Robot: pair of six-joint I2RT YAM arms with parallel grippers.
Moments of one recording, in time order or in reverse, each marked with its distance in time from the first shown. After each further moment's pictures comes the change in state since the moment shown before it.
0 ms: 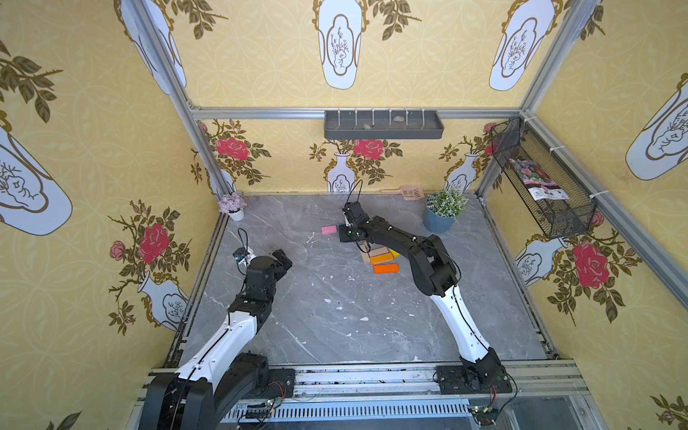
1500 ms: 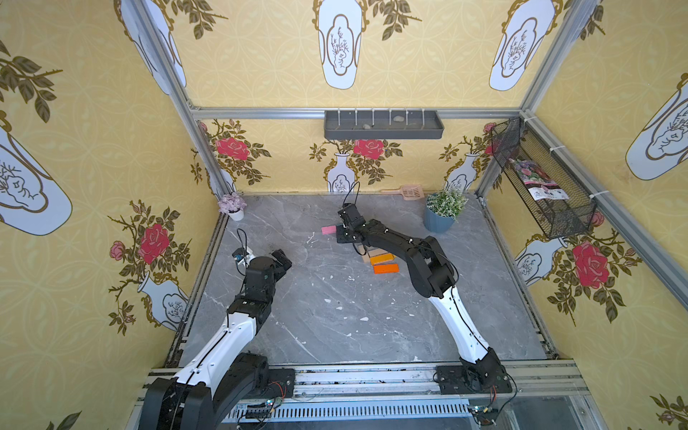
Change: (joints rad) left arm 0.000 -0.021 0.000 -0.013 0.000 0.000; right arm 0.032 0.002 -0.020 0.043 0.076 0.041
